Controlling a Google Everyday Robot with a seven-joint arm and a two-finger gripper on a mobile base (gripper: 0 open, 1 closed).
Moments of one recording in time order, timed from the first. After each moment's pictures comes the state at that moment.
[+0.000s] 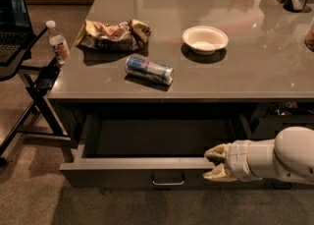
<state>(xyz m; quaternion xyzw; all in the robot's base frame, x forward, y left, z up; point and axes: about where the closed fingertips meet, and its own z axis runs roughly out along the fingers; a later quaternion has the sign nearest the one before) 0.432 -0.165 0.657 -0.62 0.71 0.08 0.33</state>
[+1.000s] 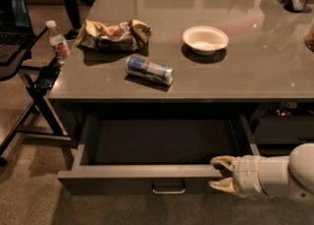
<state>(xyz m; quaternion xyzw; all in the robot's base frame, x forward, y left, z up) 0.391 -0.176 0.650 -0.62 0.71 0.09 0.32</state>
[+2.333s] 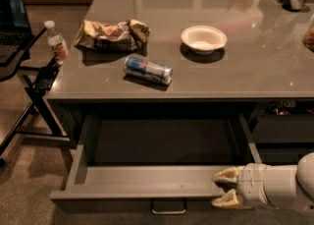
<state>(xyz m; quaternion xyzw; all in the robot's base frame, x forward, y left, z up) 0.366 -0.177 0.659 -0.62 0.71 0.09 0.32</state>
